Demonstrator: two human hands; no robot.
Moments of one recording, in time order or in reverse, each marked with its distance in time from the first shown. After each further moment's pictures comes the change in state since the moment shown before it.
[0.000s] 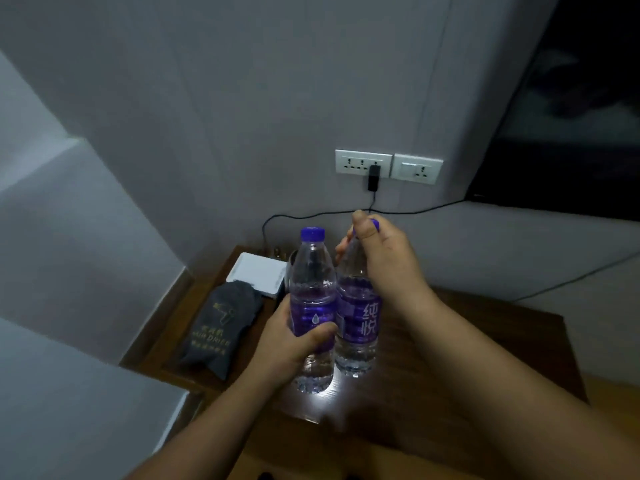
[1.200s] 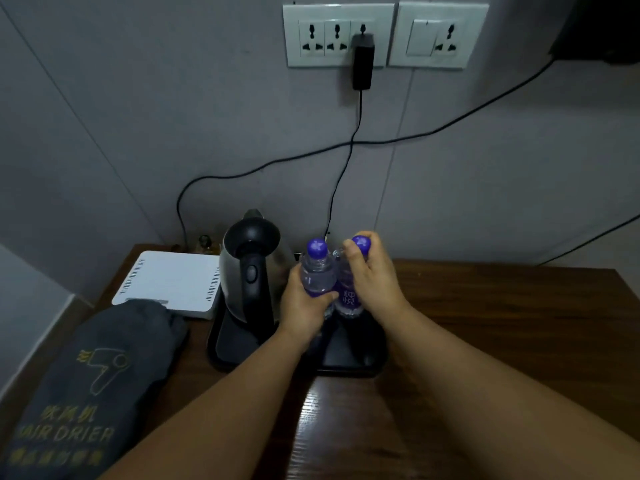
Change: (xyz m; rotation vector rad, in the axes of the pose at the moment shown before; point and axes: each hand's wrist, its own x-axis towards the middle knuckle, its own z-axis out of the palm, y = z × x) left_hand 0.280 -0.345 0.075 0.065 0.068 -0.054; right_hand 0.142 0.398 0.021 -0.306 0.341 0.025
